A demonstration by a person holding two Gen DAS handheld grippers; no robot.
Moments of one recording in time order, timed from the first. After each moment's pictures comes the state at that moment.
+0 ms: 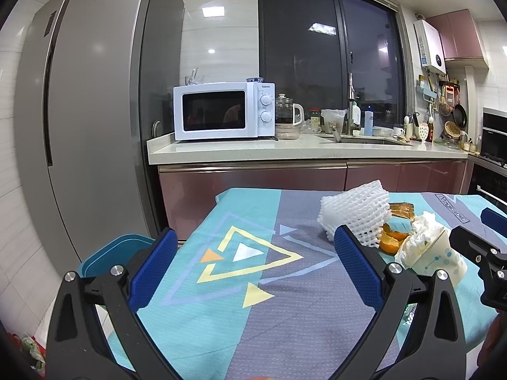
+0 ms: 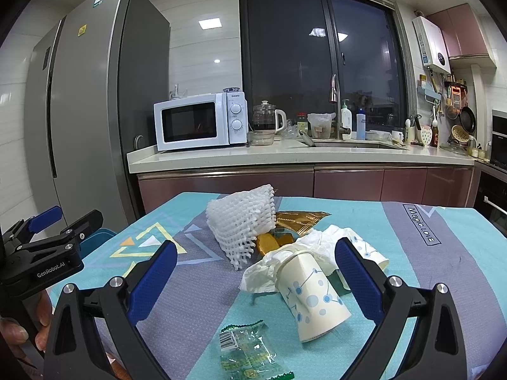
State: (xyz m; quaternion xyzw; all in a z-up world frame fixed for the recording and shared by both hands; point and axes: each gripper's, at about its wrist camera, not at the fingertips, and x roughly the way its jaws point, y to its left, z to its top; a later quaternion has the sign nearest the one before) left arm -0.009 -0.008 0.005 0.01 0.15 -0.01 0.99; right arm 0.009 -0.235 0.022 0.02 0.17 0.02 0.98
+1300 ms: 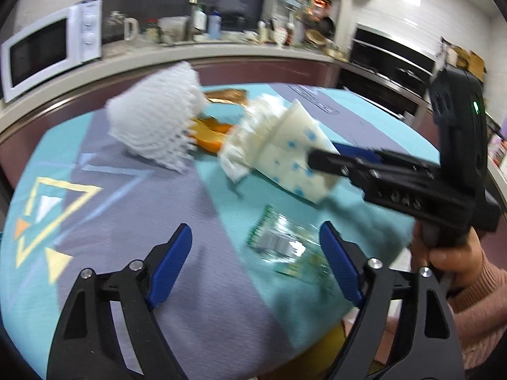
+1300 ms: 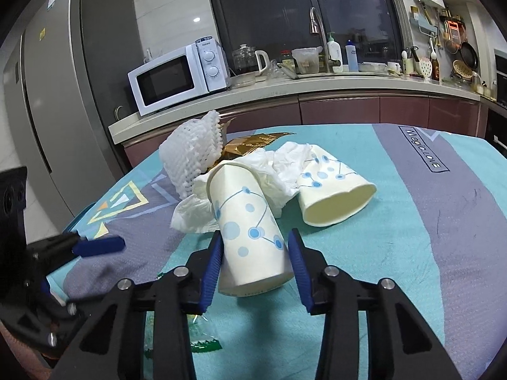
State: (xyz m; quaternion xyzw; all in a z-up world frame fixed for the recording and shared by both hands) left arm 0.041 -0.142 -0.067 0.08 0.35 -0.37 0.86; right arm 0.032 -0.315 -0.034 0.10 0.29 0.04 0.95
